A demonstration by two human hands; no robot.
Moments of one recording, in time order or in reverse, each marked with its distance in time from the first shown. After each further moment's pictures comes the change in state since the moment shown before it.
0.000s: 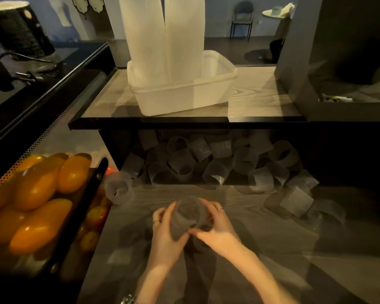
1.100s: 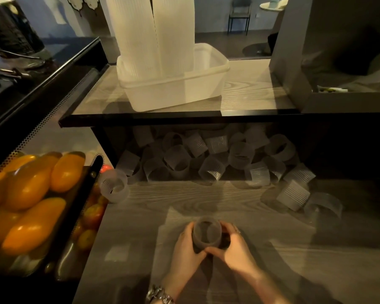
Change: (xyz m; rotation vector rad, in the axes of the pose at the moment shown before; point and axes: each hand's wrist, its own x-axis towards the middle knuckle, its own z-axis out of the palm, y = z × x) left_hand -0.018 -0.037 0.067 0.085 -0.215 -0.048; right_hand -0.028 0.091 0.006 0.101 0.096 0.089
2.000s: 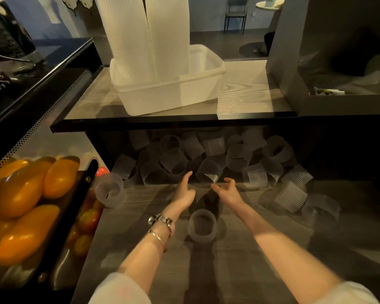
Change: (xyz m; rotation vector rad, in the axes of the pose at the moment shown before) left_hand 0.131 0.063 -0.041 -0.071 -0.082 -0.206; right_hand 0.124 -0.057 -0.031 0.289 0.094 0.333
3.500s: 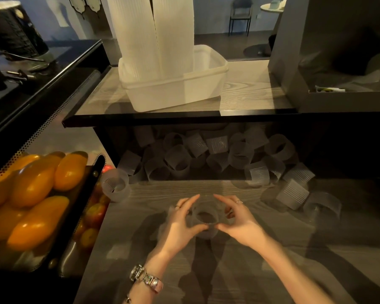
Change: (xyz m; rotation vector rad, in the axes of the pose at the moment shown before) left_hand -0.100 -0.041 -0.003 -0.005 0.032 0.415; right_hand -0.097 0.020 -0.027 -0.463 -0.208 -0.466
